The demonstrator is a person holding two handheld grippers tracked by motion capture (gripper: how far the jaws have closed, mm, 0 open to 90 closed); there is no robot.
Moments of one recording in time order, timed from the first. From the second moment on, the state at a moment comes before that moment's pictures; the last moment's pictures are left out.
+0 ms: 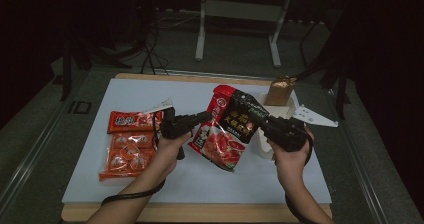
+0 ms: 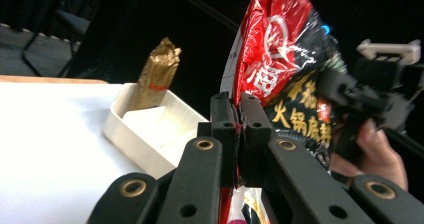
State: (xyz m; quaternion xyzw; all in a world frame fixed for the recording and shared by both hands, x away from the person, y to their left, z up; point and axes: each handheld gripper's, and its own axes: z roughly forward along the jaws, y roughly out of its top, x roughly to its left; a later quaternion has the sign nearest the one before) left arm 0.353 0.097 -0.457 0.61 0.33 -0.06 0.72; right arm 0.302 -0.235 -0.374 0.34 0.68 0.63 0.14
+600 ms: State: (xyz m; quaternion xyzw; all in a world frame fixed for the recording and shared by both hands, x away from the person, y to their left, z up) left arm 0.348 0.107 -0.442 0.65 0.31 -0.02 0.69; right arm 0.312 -0.238 -0.339 0.29 0.72 0.61 0.15
